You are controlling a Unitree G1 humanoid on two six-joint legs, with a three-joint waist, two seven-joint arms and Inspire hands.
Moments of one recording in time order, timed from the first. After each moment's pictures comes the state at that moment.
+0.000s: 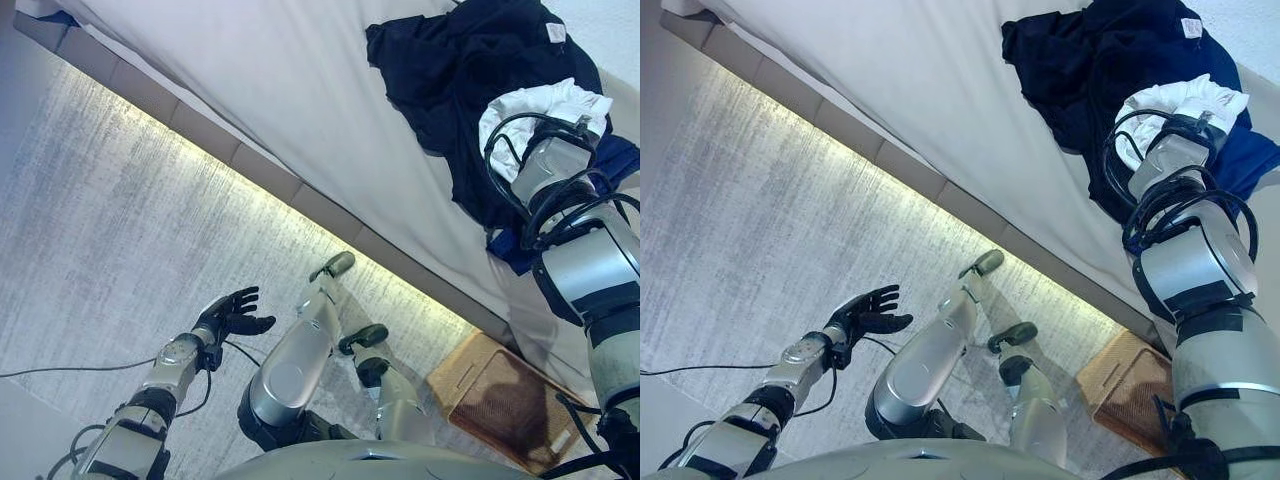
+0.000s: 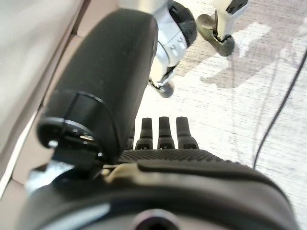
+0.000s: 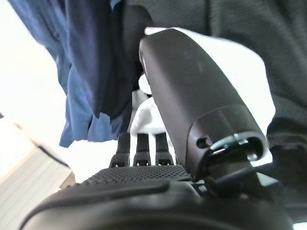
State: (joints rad) left arm -0.23 0.41 -0.28 0.98 -0.37 -0.13 -0.25; right arm -1.27 -0.64 0.62 1.28 -0.49 0.51 -0.05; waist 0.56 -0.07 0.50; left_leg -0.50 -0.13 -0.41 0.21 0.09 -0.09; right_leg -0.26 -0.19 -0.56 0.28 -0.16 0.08
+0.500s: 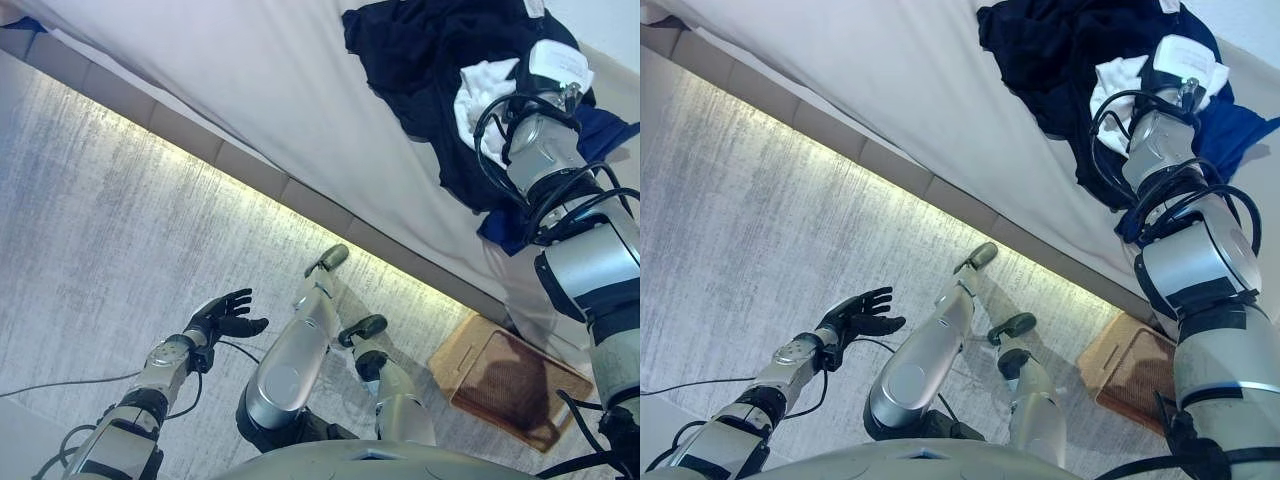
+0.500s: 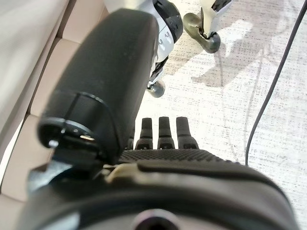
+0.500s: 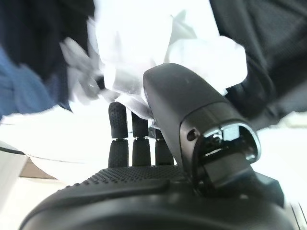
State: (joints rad) left arm -0.22 0.45 -0.27 1.02 -0.37 -0.15 -0.26; right arm -1.29 -0.65 0.62 1.10 -0.33 0.29 -0.29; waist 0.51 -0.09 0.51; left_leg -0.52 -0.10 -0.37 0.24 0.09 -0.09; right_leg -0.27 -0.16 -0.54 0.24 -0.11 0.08
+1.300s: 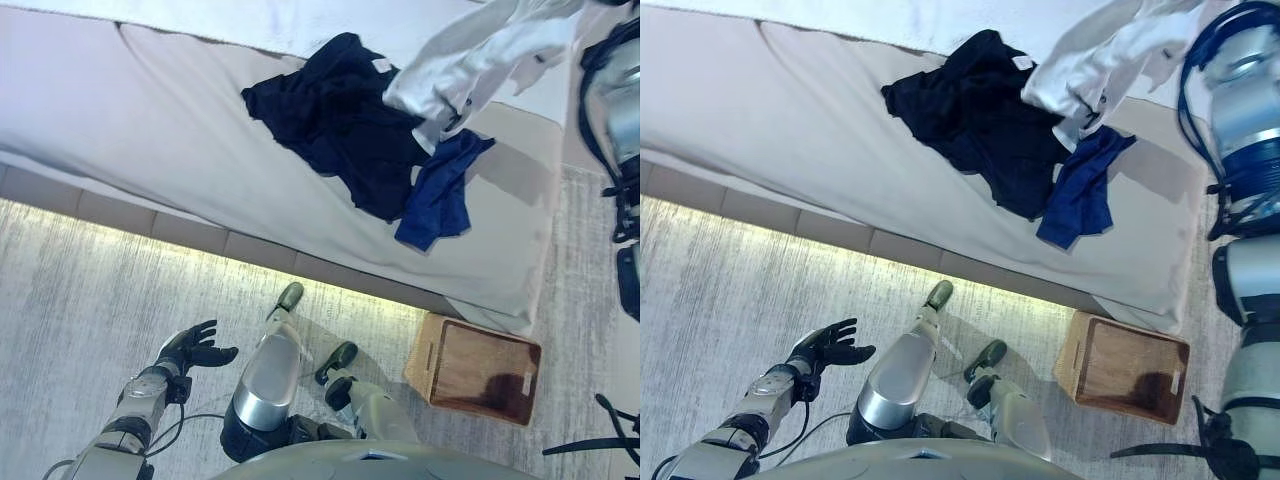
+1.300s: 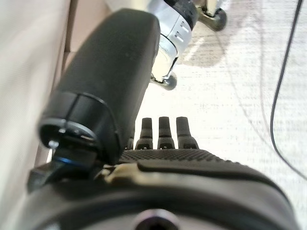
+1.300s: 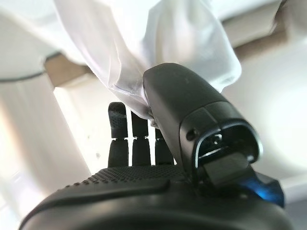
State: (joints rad) left arm -0.10 0.45 -0.12 1.15 -0.23 -0.11 -0.15; right arm -1.29 -0.95 0.38 0.72 -0.05 0.25 -0.43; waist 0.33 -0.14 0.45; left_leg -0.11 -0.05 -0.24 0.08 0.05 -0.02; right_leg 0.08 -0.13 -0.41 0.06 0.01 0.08
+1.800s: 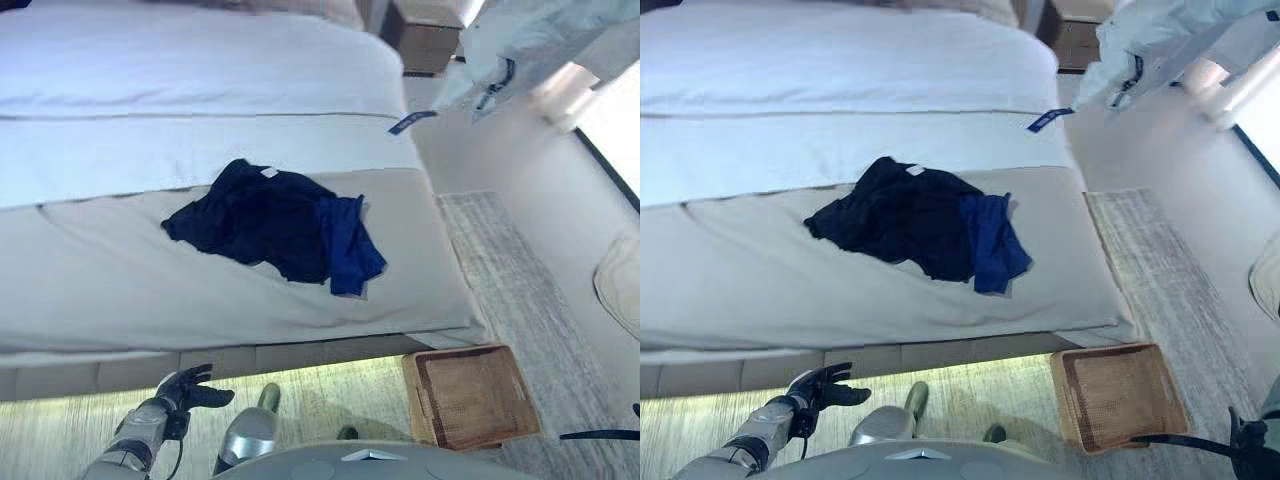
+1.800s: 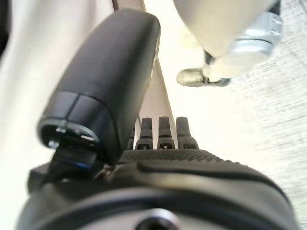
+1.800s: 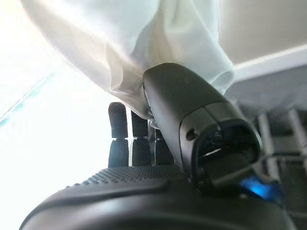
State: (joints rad) left arm -0.07 0.40 -0.17 1.19 -0.19 -0.04 -0.16; right arm -1.28 -1.15 0.36 0.73 0.08 0.22 -0.51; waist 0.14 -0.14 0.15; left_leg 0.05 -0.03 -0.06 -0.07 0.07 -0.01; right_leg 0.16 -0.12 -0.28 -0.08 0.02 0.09
